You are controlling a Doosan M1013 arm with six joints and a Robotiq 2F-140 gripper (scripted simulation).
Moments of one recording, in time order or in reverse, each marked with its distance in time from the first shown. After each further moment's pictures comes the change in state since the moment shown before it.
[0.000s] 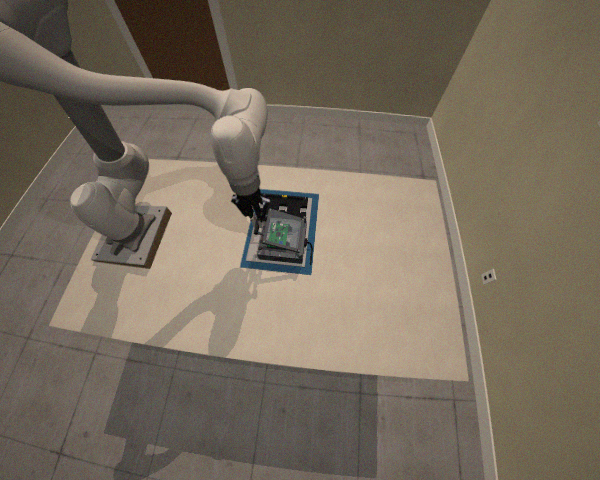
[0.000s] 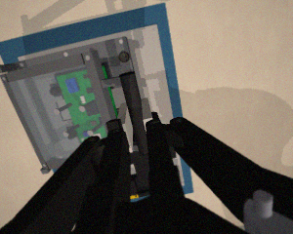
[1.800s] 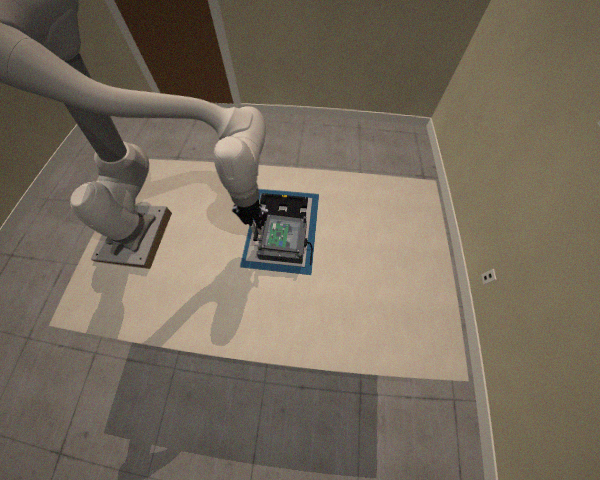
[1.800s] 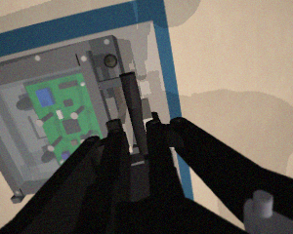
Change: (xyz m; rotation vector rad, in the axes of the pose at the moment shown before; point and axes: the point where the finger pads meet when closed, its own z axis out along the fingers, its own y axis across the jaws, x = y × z) arm 0.000 0.013 0.060 0.000 0.000 0.000
